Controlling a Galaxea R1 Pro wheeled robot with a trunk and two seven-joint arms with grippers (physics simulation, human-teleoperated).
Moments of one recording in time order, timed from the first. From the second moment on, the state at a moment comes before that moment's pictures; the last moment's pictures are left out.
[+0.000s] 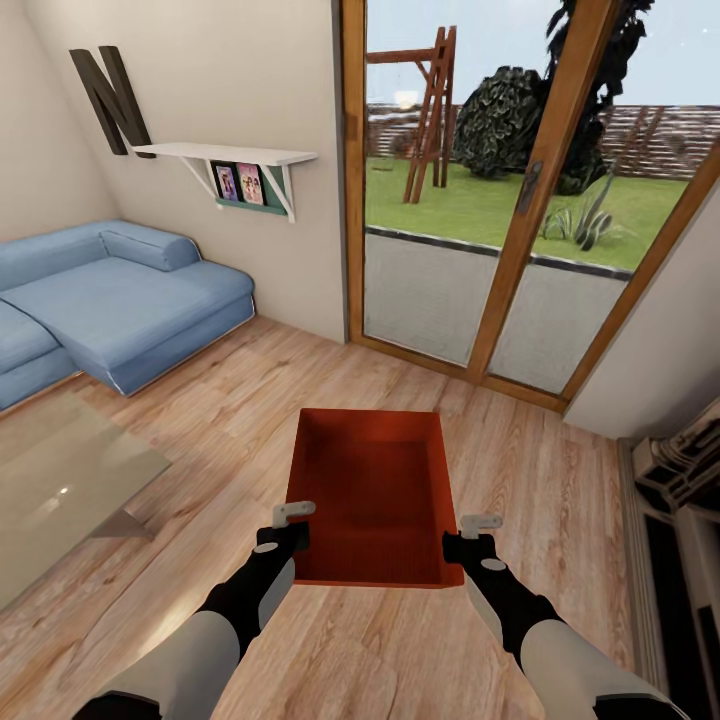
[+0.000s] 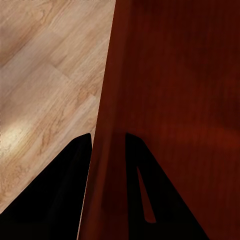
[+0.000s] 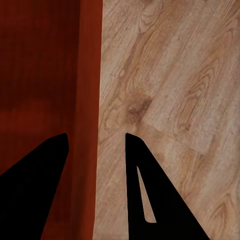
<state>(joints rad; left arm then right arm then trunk) -0.71 -0.16 -0.10 -0.43 0.15 0.09 0.27 -0.70 0.04 0.02 -0.34 0.03 -0.02 -0.10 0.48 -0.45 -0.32</state>
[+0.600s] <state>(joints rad) -0.71 -0.16 -0.10 -0.43 0.15 0.09 0.27 -0.70 0.04 0.02 -0.35 0.03 -0.02 -0.10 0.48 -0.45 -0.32</state>
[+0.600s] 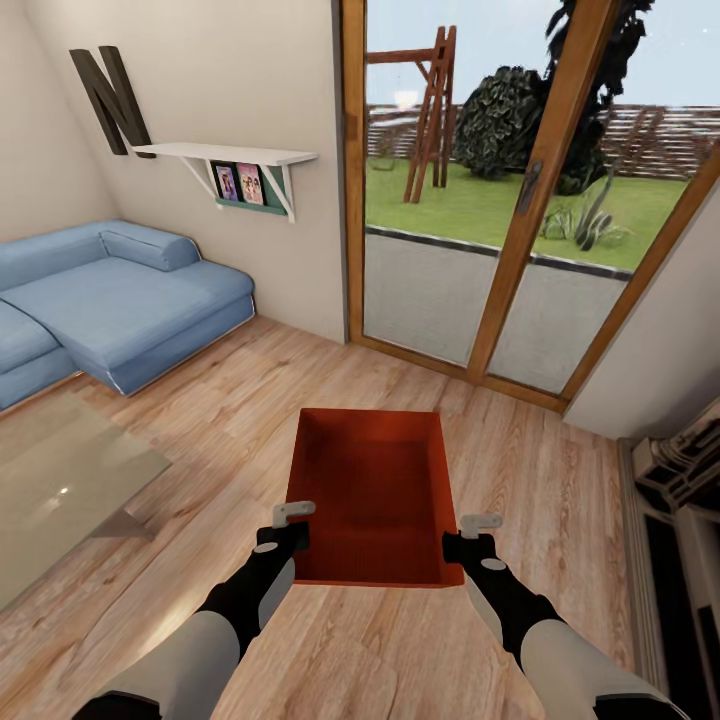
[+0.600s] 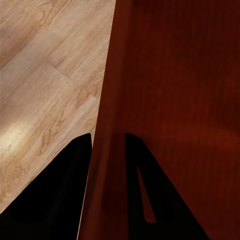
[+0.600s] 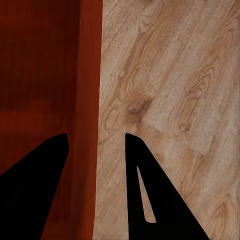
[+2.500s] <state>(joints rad) -0.71 -0.16 -0.10 -0.44 0.15 0.09 0.27 -0.70 0.04 0.02 -0.35 0.03 -0.02 -0.10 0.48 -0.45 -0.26</state>
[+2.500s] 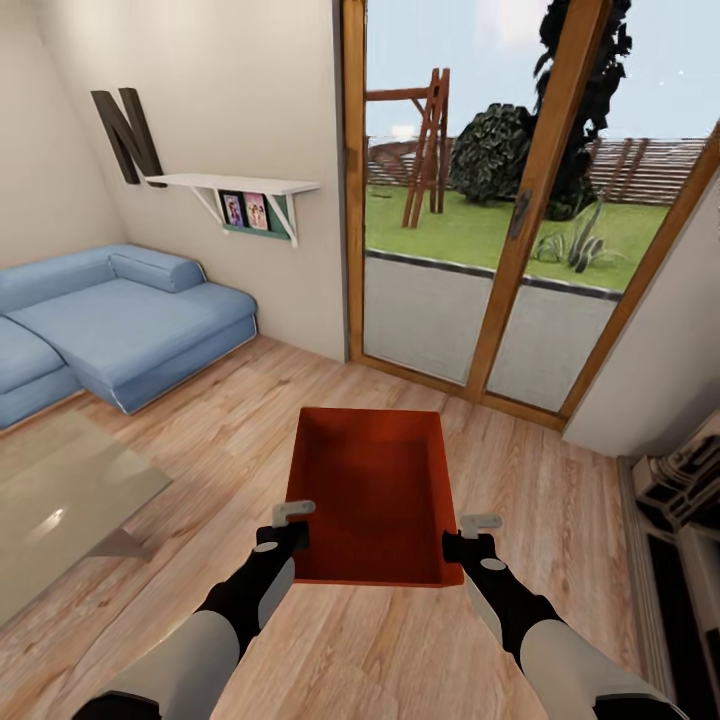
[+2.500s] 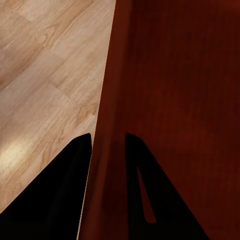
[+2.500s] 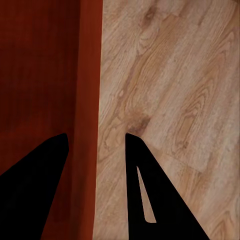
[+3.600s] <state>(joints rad) -0.71 -0.16 -0.10 -0.44 0.15 0.09 0.27 -0.70 0.04 0.02 -0.34 0.03 -0.02 -0.10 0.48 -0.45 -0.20</state>
